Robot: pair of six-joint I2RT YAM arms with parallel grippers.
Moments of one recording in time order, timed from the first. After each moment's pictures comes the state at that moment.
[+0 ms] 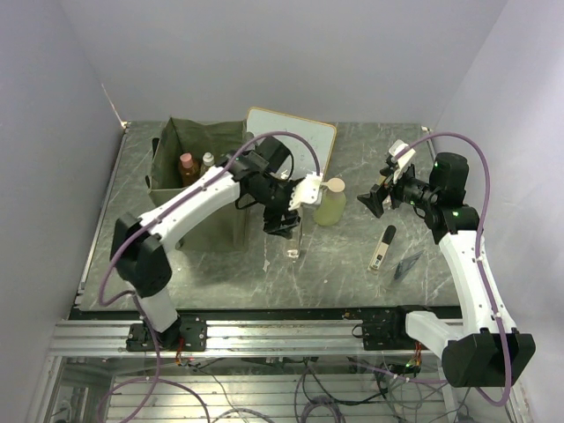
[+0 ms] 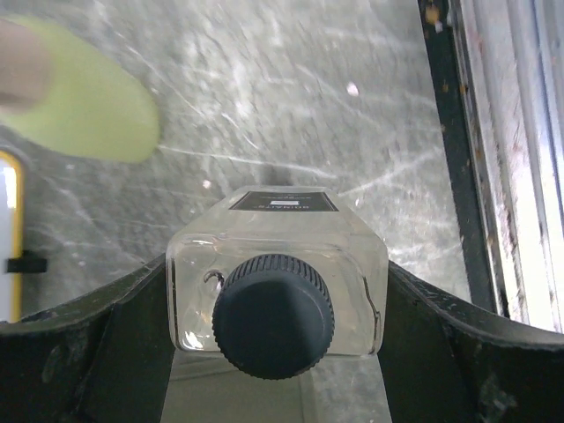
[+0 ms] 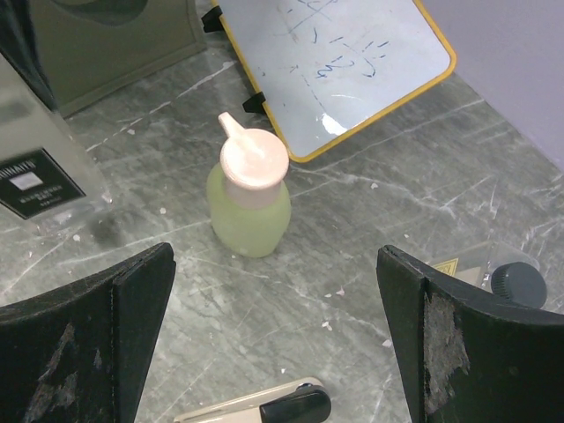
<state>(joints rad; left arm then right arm) -0.74 1.75 1.62 -1.00 0.65 0.94 0.00 1.04 1.01 -0.43 -0.73 -0.51</state>
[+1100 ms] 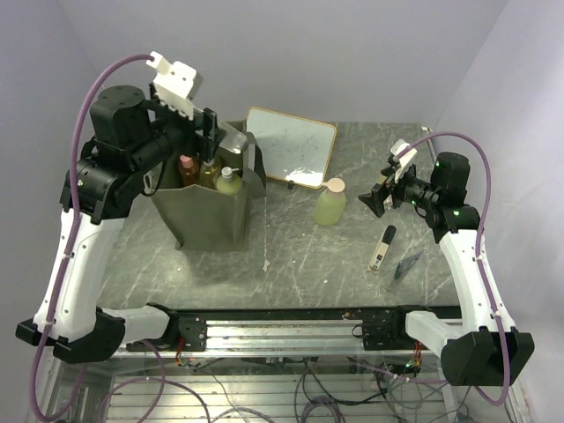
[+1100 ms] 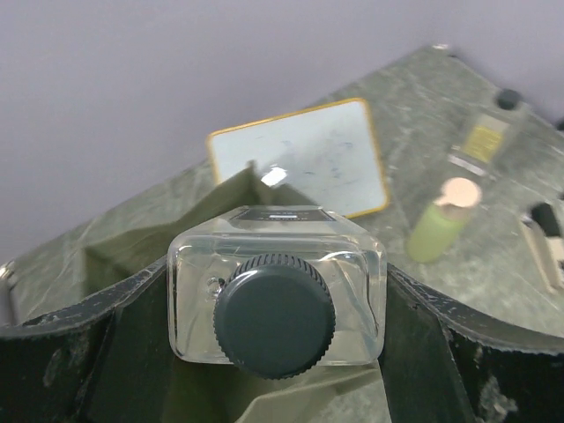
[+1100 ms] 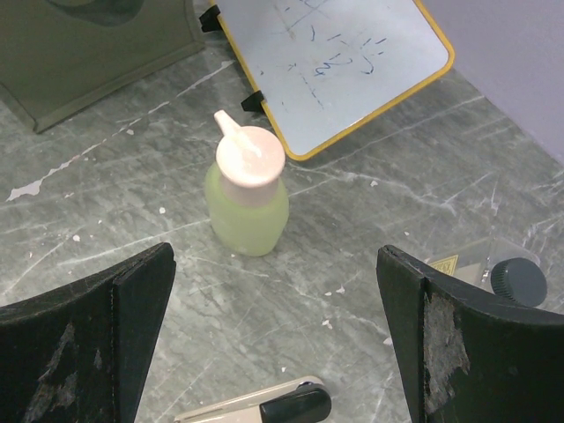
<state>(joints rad) -0.44 1.25 1.89 -0.81 0.16 0.12 -0.02 1.05 1.01 -0.43 -0.74 -0.51</state>
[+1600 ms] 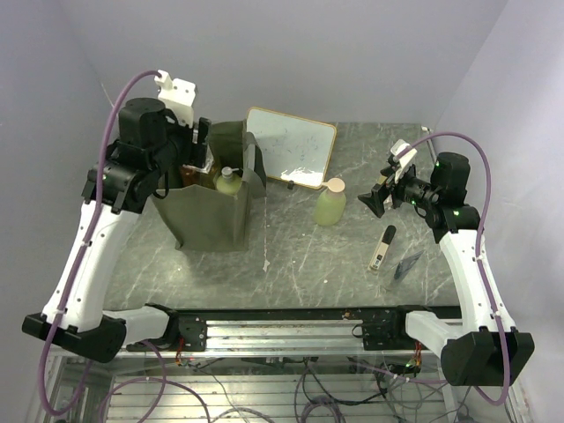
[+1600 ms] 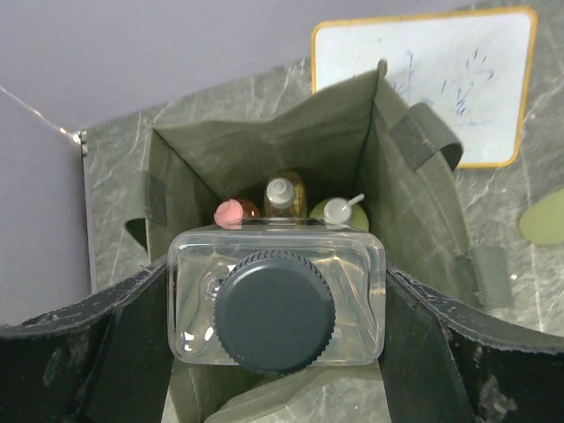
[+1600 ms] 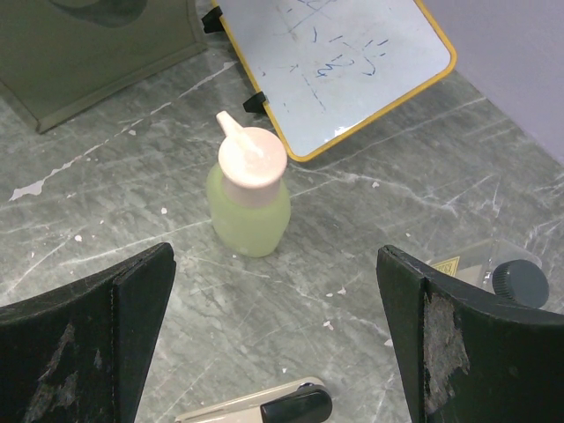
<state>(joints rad) -0.36 1.22 1.69 -0.80 -0.14 0.10 -0.02 1.05 1.01 -0.43 -0.75 -0.51</state>
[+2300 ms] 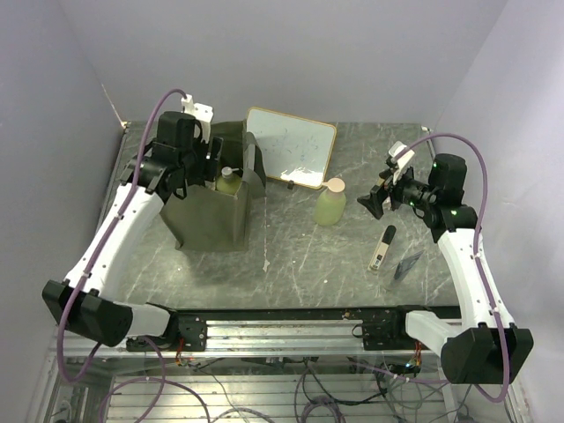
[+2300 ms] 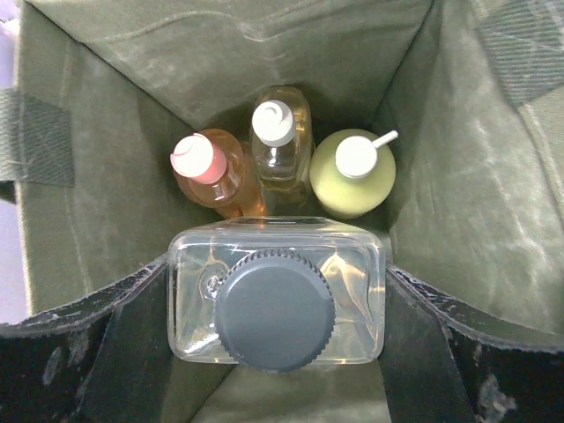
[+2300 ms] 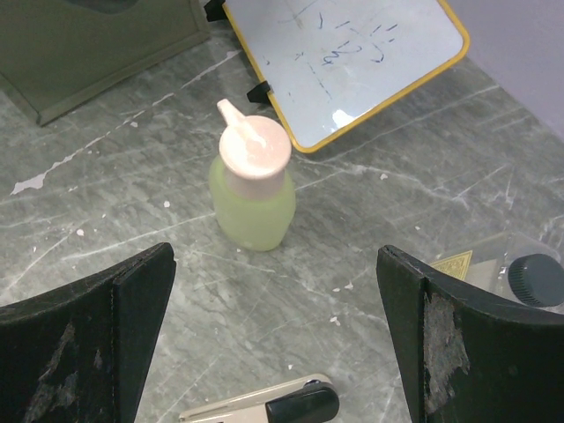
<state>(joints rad) -0.35 1.30 1.46 -0.75 -0.20 0.05 -0.02 1.06 0.99 -0.43 -0.74 -0.51</state>
